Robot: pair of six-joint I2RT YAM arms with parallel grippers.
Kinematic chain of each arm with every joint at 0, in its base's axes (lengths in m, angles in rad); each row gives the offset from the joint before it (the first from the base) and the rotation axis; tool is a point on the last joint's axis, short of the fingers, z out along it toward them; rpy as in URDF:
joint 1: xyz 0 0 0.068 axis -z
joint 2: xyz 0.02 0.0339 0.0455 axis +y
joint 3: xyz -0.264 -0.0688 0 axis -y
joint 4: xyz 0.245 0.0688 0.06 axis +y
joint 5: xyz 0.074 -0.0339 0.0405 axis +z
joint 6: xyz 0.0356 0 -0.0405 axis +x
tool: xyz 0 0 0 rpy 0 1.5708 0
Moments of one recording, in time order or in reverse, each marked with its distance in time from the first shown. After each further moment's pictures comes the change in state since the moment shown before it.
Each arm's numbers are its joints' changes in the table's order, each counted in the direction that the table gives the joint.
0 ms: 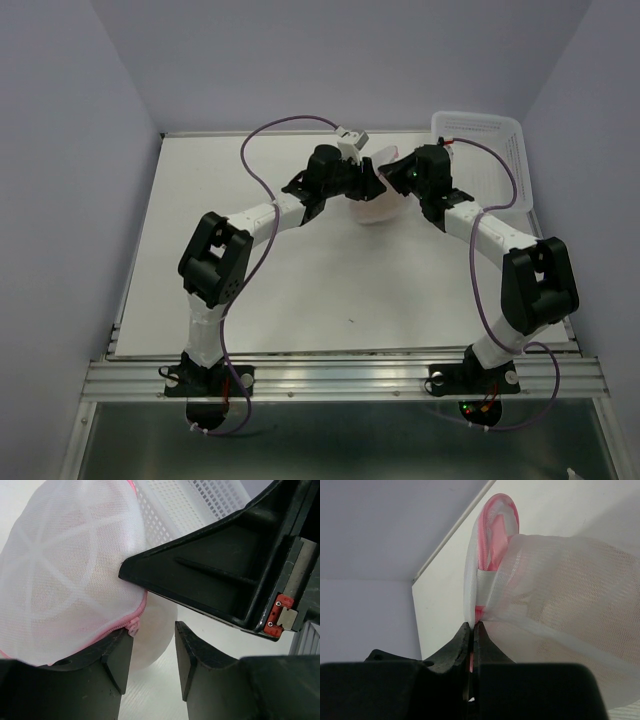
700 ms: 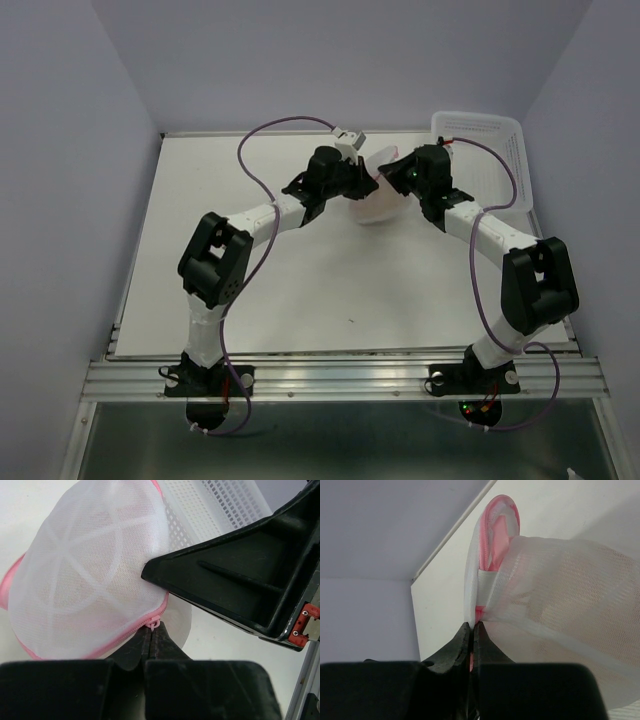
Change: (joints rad) left arm 0.000 -0.001 -0.005 0.002 0.077 -0.001; right arm 0.000 0.000 0.000 -0.004 0.000 -0.009
